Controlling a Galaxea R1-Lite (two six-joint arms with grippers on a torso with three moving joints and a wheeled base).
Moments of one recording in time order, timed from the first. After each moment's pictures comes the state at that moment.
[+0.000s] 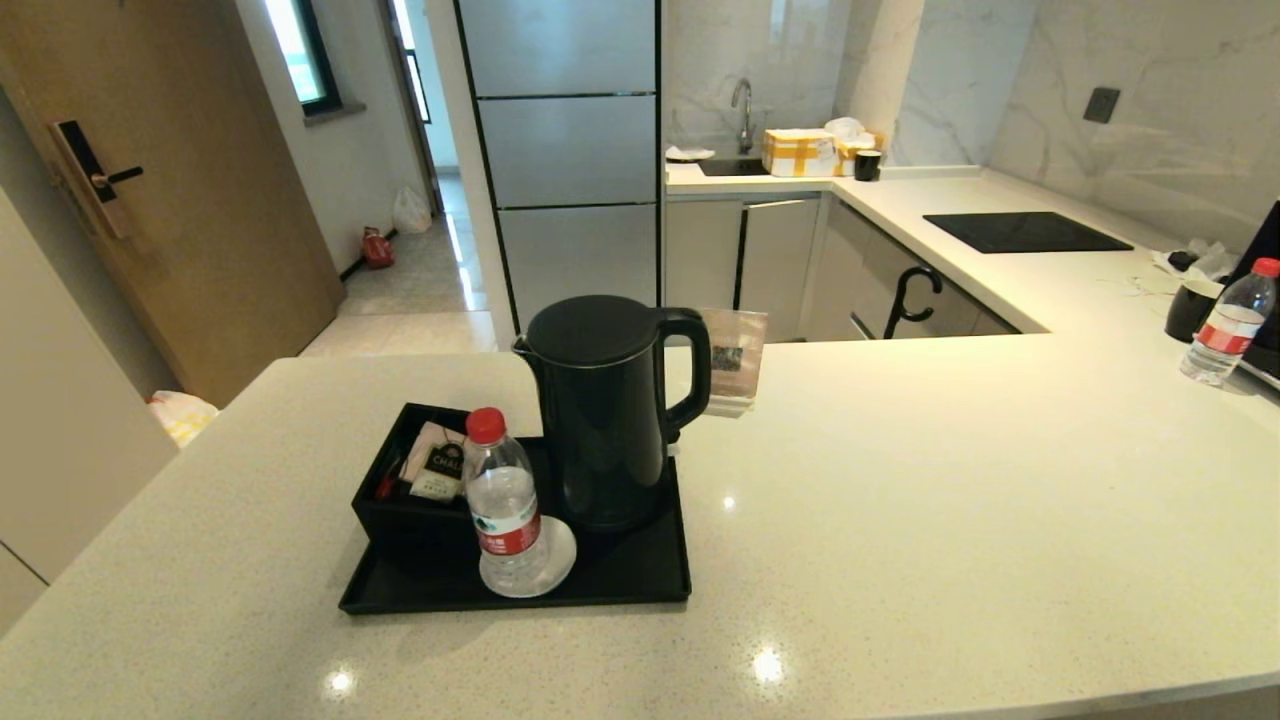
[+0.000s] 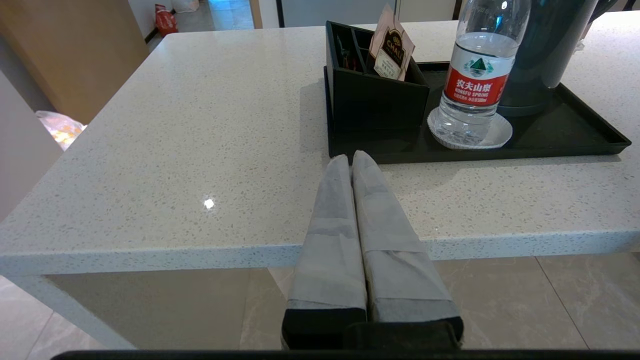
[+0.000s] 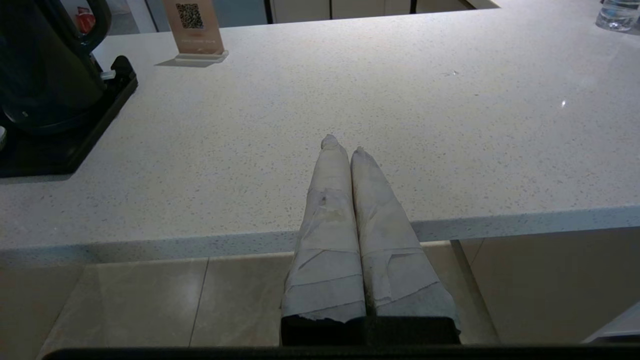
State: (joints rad) left arm 0.01 0.00 0.00 0.00 0.00 0.03; right arm -0.01 0.00 0.00 0.00 0.00 0.00
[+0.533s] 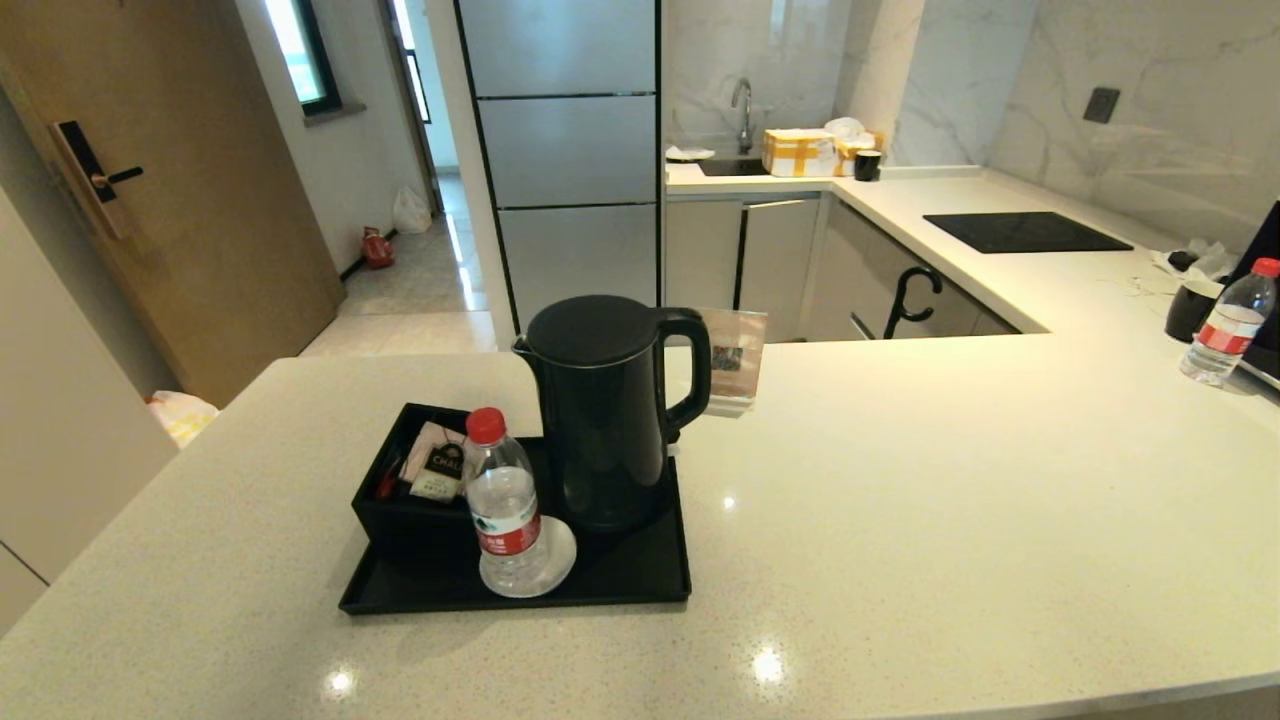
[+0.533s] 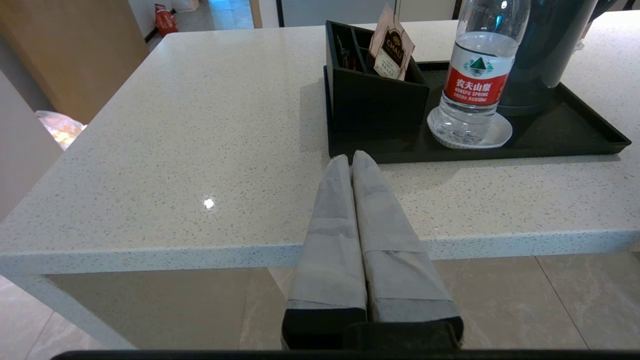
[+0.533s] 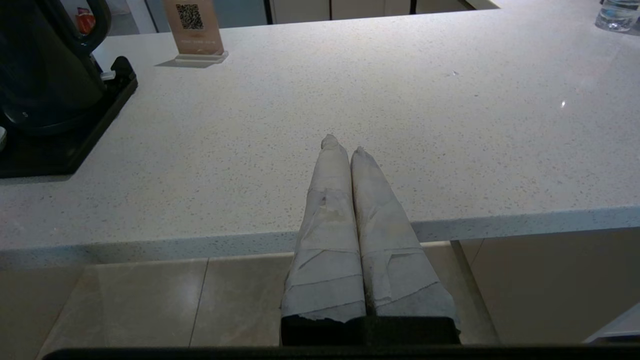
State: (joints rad) left arm 0.01 0.00 0.00 0.00 0.00 0.03; right arm -0.01 0.00 0.00 0.00 0.00 0.00
